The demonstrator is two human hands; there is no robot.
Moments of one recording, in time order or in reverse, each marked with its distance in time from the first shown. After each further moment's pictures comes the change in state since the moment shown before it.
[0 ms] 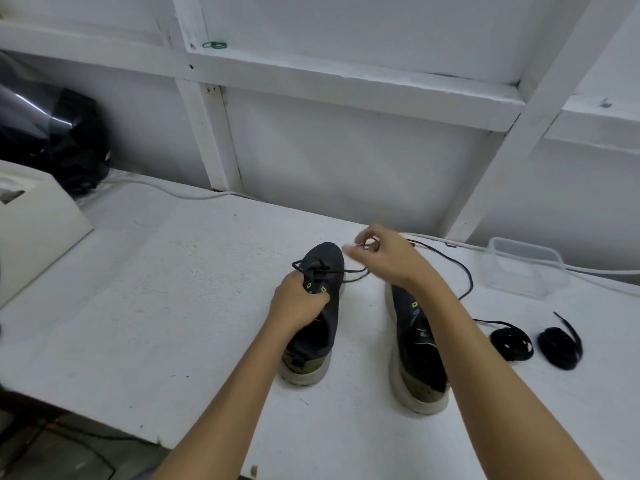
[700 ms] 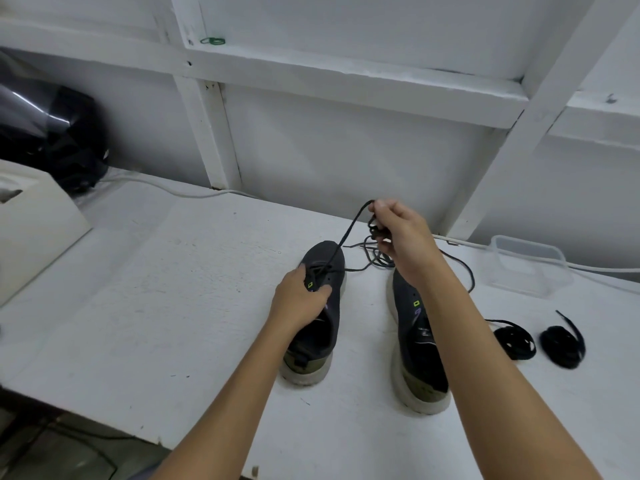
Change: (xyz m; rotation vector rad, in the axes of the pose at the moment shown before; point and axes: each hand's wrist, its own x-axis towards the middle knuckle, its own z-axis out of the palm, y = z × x) left_hand 0.005 -0.003 0.002 0.013 -0.020 0.036; right_hand -0.001 -0.016 -0.009 0.793 0.138 -0.034
